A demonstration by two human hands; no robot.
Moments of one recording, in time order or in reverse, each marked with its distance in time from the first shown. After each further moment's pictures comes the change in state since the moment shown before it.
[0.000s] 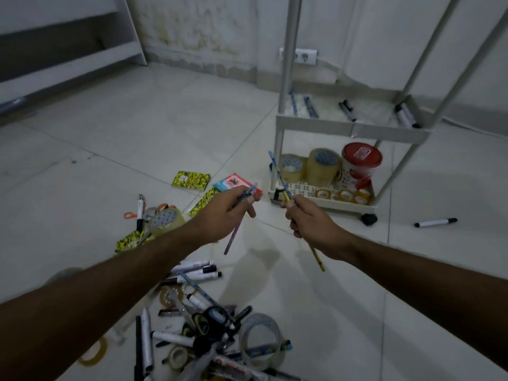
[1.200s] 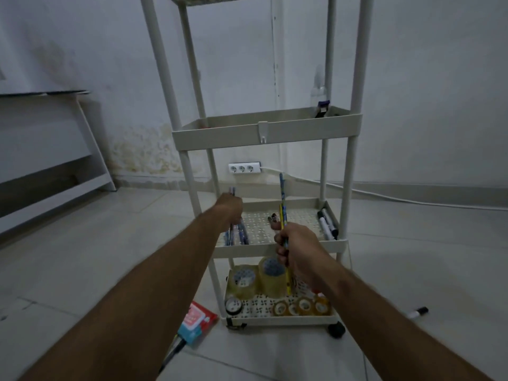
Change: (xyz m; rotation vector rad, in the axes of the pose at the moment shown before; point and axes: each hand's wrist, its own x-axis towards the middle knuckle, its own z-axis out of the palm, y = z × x) left_hand 0.311 0.158 0.016 0.042 0.212 -0.386; right_hand 0.087 -0.103 -0.162 0.595 0.323 0.066
